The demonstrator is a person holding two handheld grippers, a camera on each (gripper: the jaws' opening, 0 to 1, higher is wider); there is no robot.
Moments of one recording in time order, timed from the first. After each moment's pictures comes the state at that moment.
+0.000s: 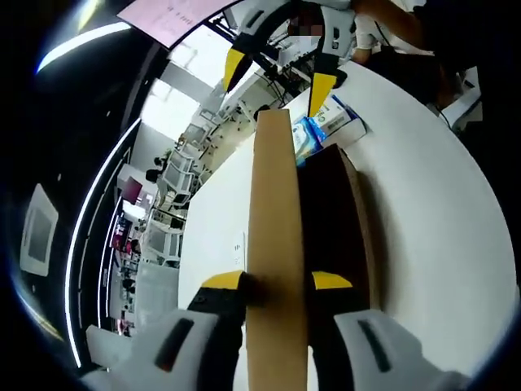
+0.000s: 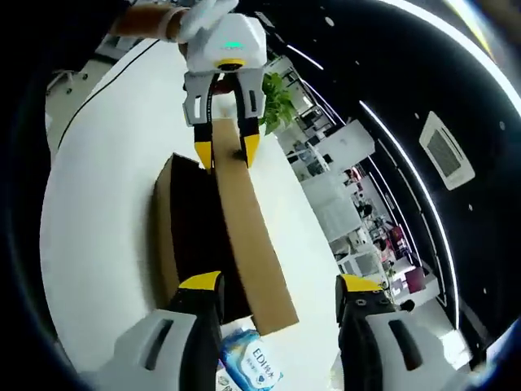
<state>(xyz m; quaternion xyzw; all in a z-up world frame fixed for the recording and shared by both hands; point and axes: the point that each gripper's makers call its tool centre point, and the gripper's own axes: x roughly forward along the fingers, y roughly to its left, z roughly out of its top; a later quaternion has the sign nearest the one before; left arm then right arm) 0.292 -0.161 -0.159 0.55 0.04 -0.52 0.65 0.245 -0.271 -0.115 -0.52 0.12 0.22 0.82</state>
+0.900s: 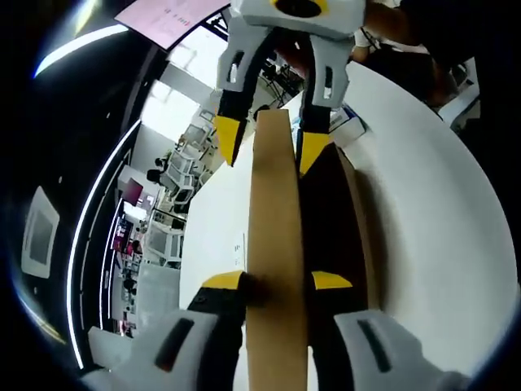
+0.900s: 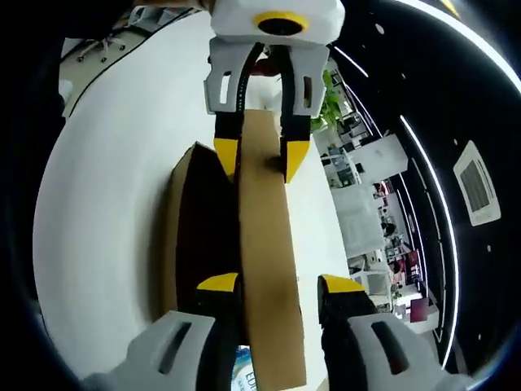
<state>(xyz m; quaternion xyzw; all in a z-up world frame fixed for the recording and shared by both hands) 0.290 -0.161 -0.160 0.56 0.03 -0.52 0.65 0.274 -0.234 -0.152 -0.57 0.14 0.28 0.76</state>
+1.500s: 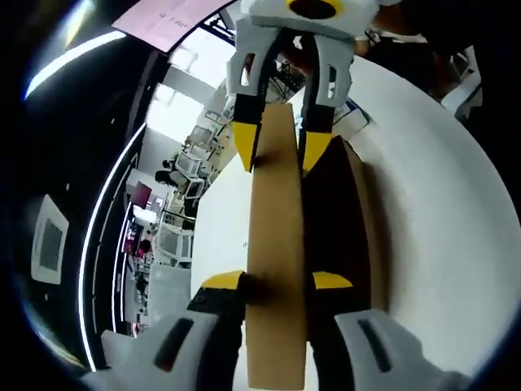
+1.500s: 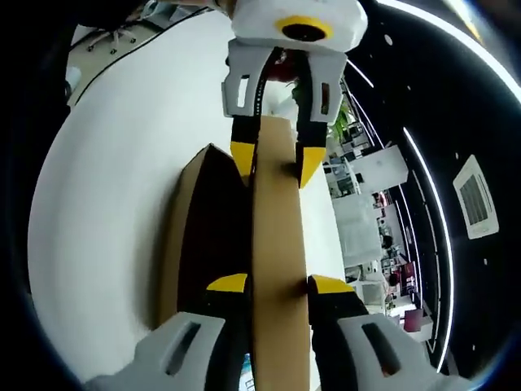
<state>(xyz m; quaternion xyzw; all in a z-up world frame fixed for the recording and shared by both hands) 0.295 -0.153 -0.165 0.59 0.00 -0.48 0.65 0.267 -0.224 -0.160 -0.58 0.11 0.28 0.76</state>
